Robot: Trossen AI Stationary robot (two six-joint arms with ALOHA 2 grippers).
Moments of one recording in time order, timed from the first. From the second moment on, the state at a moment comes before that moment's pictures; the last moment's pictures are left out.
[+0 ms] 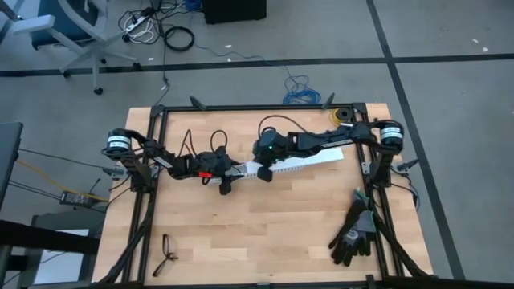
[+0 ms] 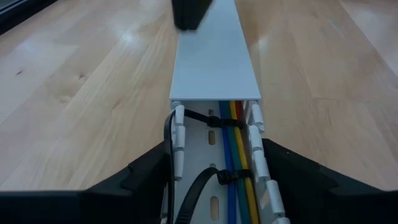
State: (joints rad) left arm 0.13 1.70 0.36 0.88 -0.05 -0.01; right arm -0.14 1.83 1.17 -0.09 -0.04 0.06
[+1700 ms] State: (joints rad) left arm 0.13 1.54 0.33 0.87 -0.06 0.04; right arm -0.15 2.03 1.21 0.04 -0.23 0.14
